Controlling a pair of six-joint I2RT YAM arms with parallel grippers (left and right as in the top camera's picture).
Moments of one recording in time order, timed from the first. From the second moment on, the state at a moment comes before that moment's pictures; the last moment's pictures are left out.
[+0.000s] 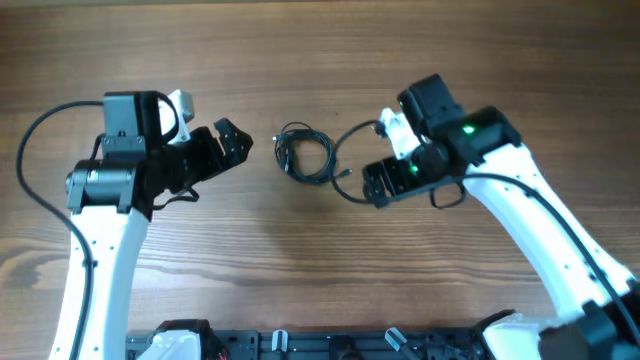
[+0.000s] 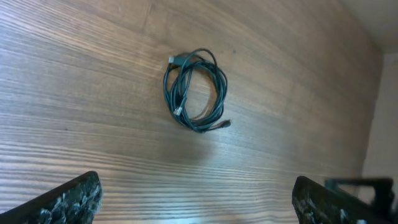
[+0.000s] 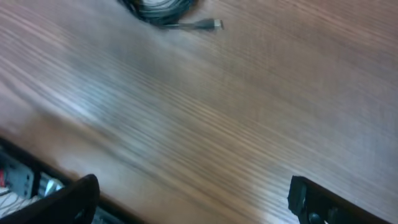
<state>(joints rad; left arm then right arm) 0.00 1.25 1.17 -0.96 0.42 -0.46 0.44 1.54 1.33 -1.13 -0.24 0.04</state>
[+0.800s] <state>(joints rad) 0.00 1.26 1.17 -1.01 0.43 -0.43 0.61 2.01 1.34 -0.46 -0.43 -0.09</state>
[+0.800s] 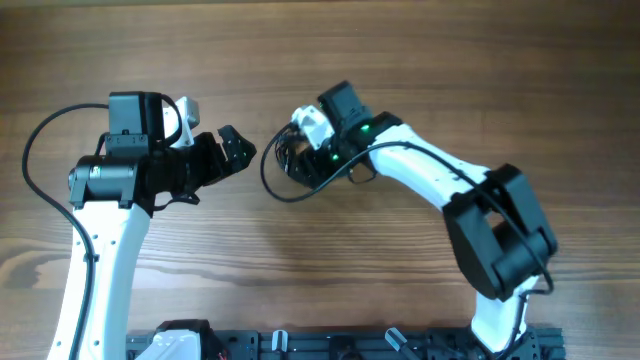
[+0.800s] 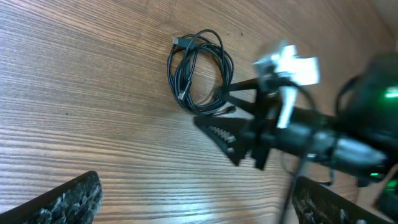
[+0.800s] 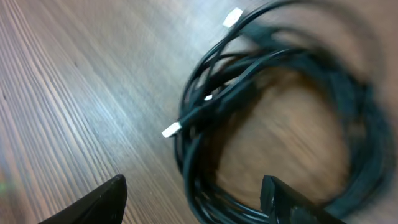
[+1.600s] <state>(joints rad) 0.00 1.26 1.17 -1.03 0.43 -0.43 0.67 1.90 1.34 -0.60 -0.36 -0.05</state>
